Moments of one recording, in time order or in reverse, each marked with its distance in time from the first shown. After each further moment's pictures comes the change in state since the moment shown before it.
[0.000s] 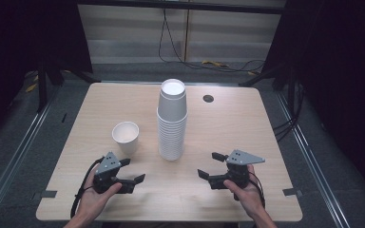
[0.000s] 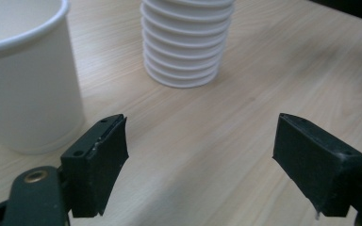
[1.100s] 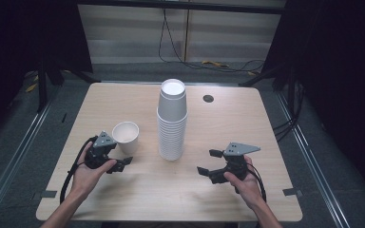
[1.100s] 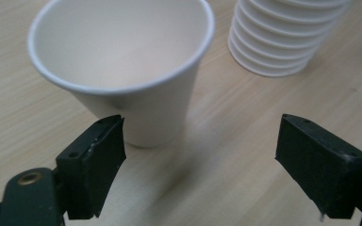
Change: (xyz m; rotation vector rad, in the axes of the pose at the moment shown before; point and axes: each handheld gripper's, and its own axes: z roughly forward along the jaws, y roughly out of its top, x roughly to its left) left arm 0.058 0.032 0.002 0.198 0.147 0.041; right arm -0.020 0.011 0.013 0.086 0.096 -0.007
